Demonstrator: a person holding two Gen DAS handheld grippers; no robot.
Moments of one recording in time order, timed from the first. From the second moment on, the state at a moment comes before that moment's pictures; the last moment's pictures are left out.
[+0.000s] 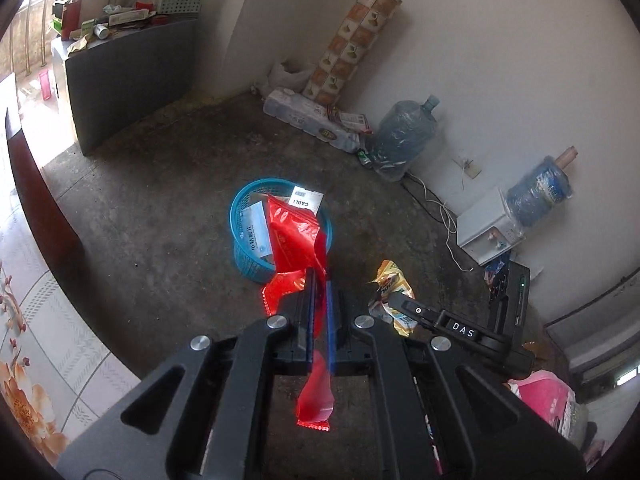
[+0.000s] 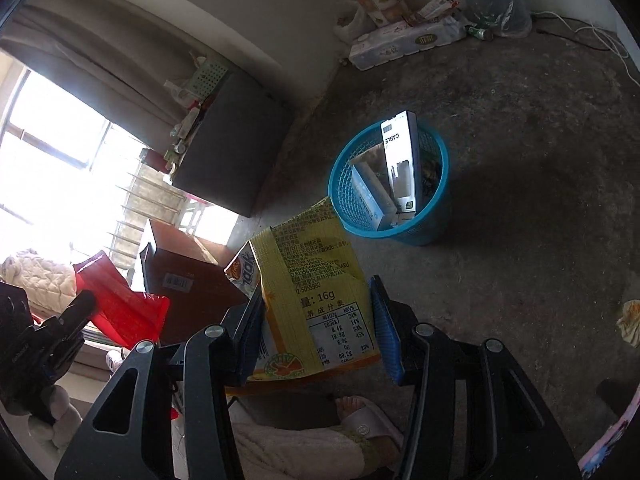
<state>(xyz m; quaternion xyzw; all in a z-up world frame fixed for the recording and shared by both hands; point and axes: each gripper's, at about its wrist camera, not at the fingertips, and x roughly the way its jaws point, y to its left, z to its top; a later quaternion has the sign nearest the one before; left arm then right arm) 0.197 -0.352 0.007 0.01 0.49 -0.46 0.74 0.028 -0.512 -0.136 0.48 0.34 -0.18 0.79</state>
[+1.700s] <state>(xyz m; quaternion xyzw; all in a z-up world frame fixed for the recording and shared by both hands) 0.190 -0.012 0.025 -0.10 0.42 -0.24 0.87 0.099 -0.471 -0.116 0.39 0.36 -0.07 0.84</state>
